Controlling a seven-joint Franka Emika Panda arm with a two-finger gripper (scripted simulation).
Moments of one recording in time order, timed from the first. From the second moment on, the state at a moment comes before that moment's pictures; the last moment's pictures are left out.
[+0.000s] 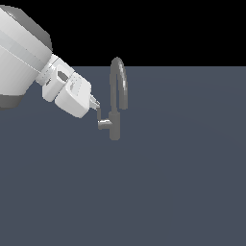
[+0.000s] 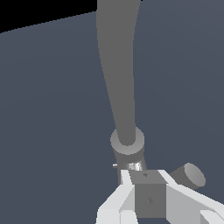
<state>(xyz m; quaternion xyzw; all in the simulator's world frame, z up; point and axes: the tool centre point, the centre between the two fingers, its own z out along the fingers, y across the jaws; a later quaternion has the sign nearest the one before) -0.008 0.087 0.168 0.68 -0.62 0.34 0.19</state>
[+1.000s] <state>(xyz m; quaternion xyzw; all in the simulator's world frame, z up) -0.050 0.082 0.141 0.68 -0.62 0.35 0.18</state>
